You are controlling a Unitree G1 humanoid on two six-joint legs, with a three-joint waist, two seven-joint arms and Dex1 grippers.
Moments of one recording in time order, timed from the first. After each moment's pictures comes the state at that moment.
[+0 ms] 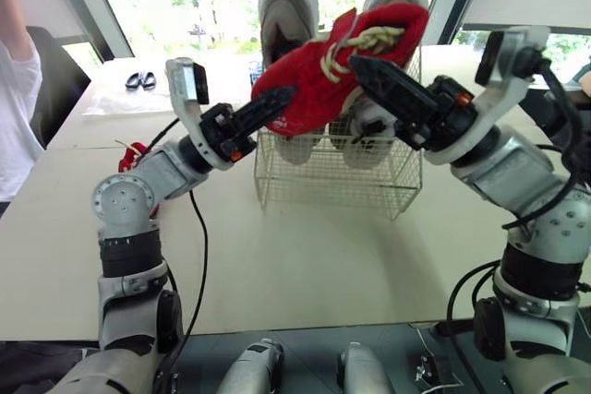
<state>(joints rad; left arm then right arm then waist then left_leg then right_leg) -0.74 0.29 0.31 -0.04 -1.32 1.02 -0.61 -0.70 -0.48 -0.28 -0.38 1.50 0.85 0.20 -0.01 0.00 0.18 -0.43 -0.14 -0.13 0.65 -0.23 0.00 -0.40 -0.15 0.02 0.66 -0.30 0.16</state>
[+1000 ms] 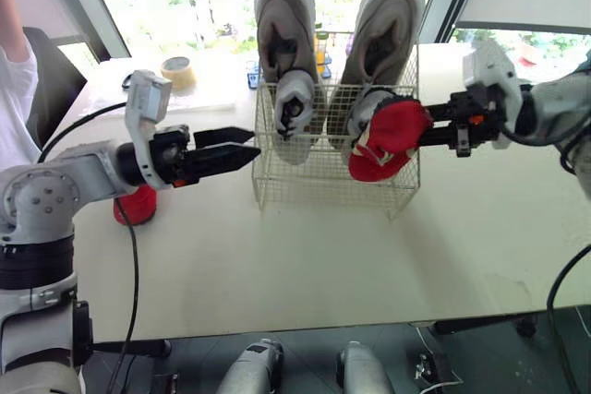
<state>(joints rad) -0.67 0.75 0.24 -0.12 -1.18 1.09 -0.90 -0.90 -1.04 0.17 0.06 0.55 0.48 1.27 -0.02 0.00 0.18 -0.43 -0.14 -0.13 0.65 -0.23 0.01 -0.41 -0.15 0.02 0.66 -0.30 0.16</state>
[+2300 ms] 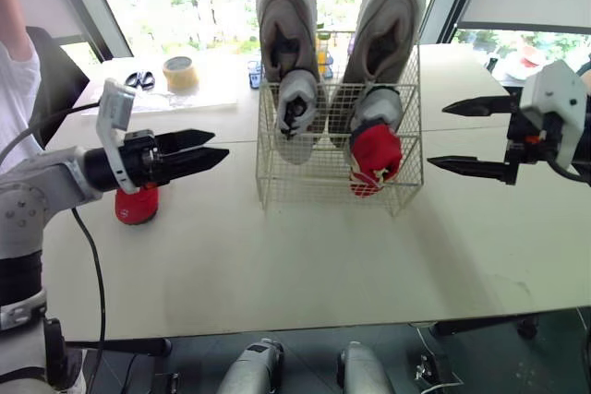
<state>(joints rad) -0.54 0.89 0.33 -0.09 -0.96 0.99 -0.83 -0.63 -1.14 -0.21 -0.15 0.53 0.56 1.22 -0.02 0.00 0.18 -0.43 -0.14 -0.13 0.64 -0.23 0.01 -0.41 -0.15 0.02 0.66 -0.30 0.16</state>
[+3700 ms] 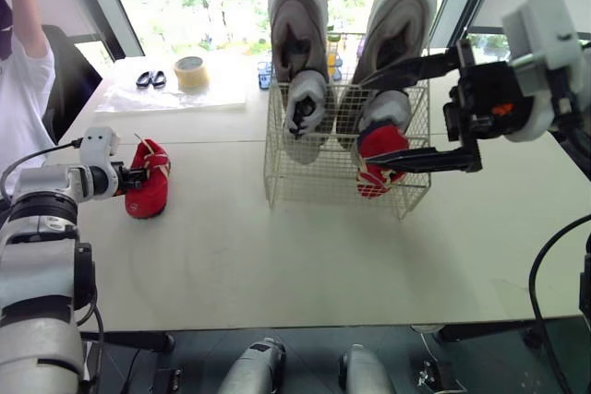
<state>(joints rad) -1.04 0.79 0.06 1.20 -0.14 0.57 -0.69 -0.97 -0.99 -0.05 -0.33 0.74 0.74 1.24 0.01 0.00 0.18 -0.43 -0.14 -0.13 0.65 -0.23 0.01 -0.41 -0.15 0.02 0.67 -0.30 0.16</state>
